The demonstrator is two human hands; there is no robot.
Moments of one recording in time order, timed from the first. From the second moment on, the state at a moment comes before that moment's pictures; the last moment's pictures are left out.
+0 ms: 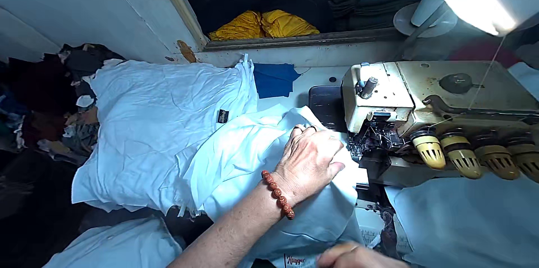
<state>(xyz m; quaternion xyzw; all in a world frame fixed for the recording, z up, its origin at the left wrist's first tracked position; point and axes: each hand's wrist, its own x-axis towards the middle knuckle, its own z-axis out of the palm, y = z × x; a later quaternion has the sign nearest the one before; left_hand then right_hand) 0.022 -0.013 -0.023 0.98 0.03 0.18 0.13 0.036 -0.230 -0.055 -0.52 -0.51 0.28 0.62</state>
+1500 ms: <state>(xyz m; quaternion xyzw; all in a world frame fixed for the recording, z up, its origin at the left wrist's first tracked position) 0.048 0.013 -0.042 0.91 -0.06 0.20 0.36 0.045 -0.201 -0.133 -0.67 -0.31 0.07 0.67</state>
